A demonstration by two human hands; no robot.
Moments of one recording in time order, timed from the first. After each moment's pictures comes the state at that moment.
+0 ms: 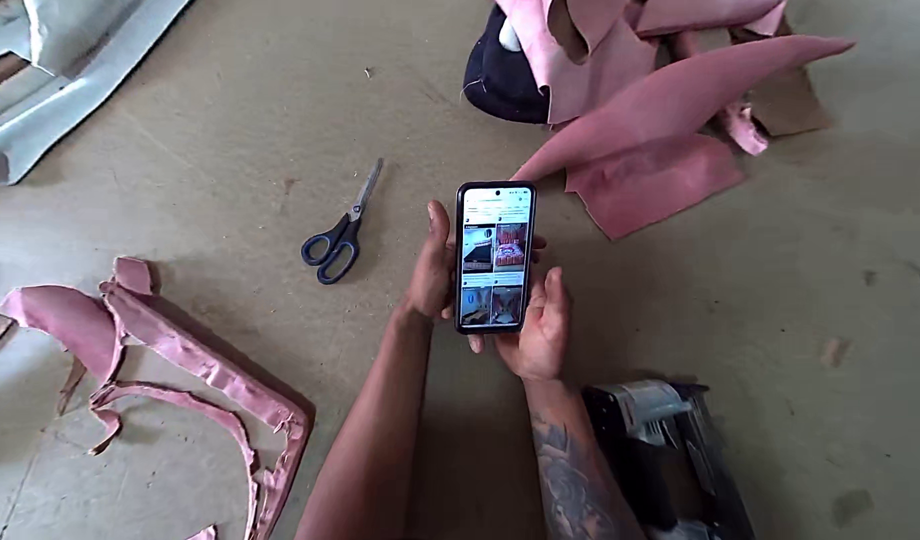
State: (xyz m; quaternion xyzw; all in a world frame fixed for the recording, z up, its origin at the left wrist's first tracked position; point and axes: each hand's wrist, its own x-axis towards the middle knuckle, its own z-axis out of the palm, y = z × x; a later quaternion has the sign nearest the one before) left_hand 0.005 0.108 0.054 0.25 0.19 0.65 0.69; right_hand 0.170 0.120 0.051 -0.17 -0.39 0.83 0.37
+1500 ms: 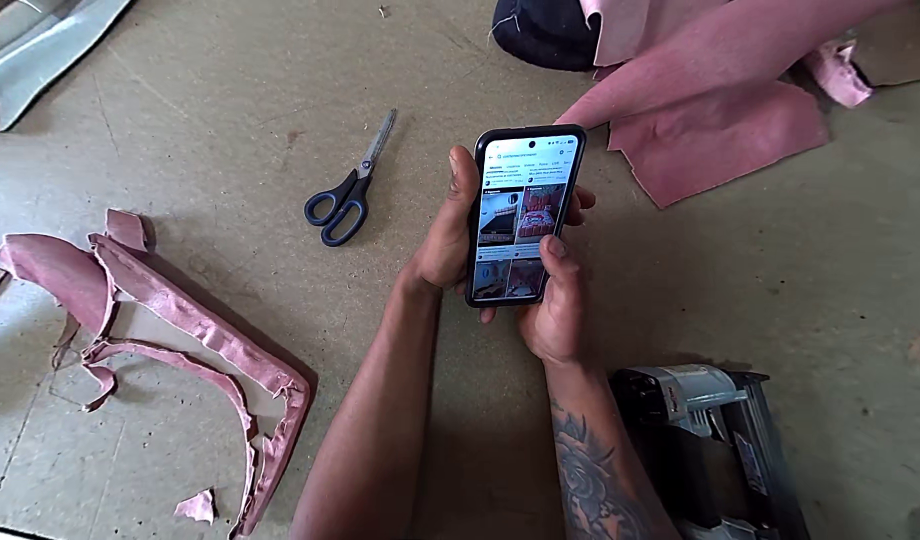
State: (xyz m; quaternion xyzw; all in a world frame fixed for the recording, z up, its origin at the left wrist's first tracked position) left_hand 0.002 0.104 0.055 0.35 0.17 0.68 0.62; right_hand 0.164 0.109 0.050 -0.26 -0.48 0.74 0.39
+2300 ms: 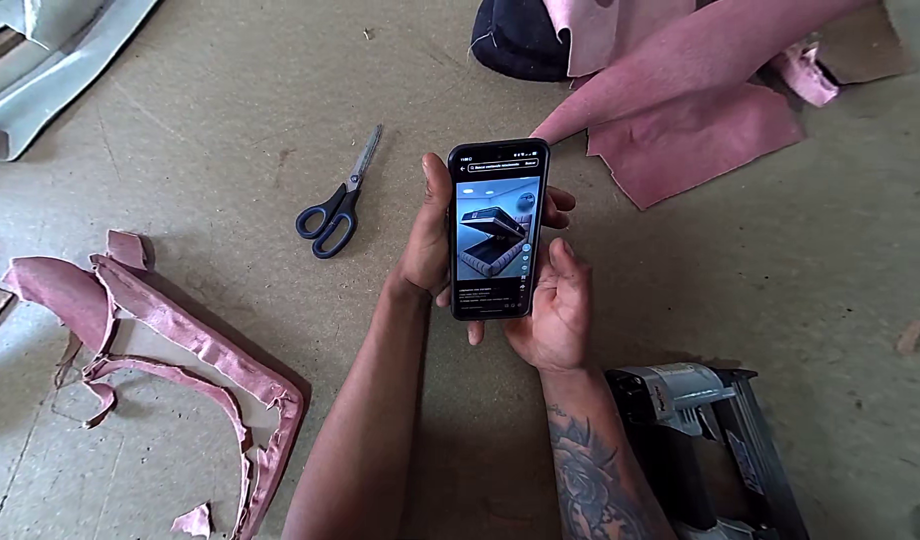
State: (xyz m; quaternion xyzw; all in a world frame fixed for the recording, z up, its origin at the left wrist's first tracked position) left_hand 0.001 0.109 0.057 0.32 0.10 0.67 0.66; right_hand 0.173 0.113 0.052 -0.10 -0.36 0.86 0.33
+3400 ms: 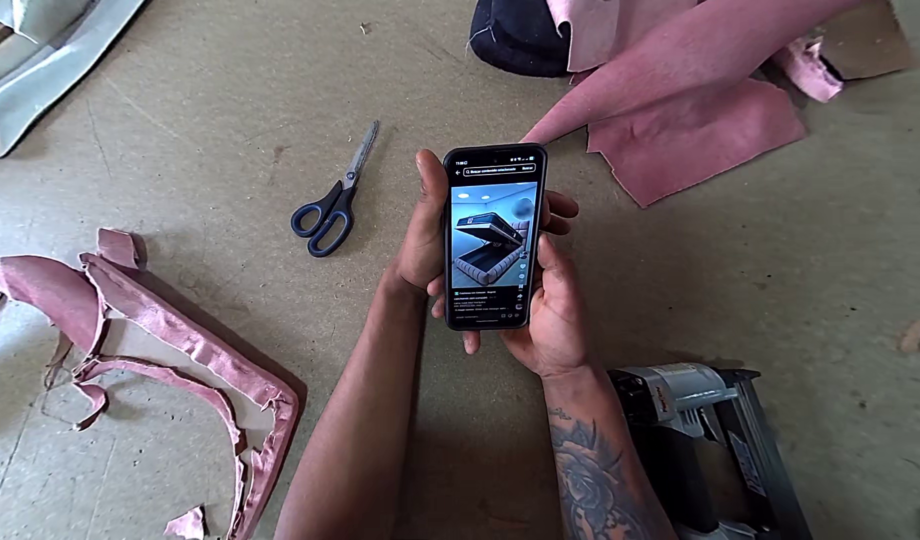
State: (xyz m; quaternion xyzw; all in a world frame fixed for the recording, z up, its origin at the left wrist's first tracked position) left_hand -0.001 0.112 0.054 0.31 0.04 0.66 0.68; right_hand 0.174 0.111 0.059 -0.13 -0.31 0.90 0.27
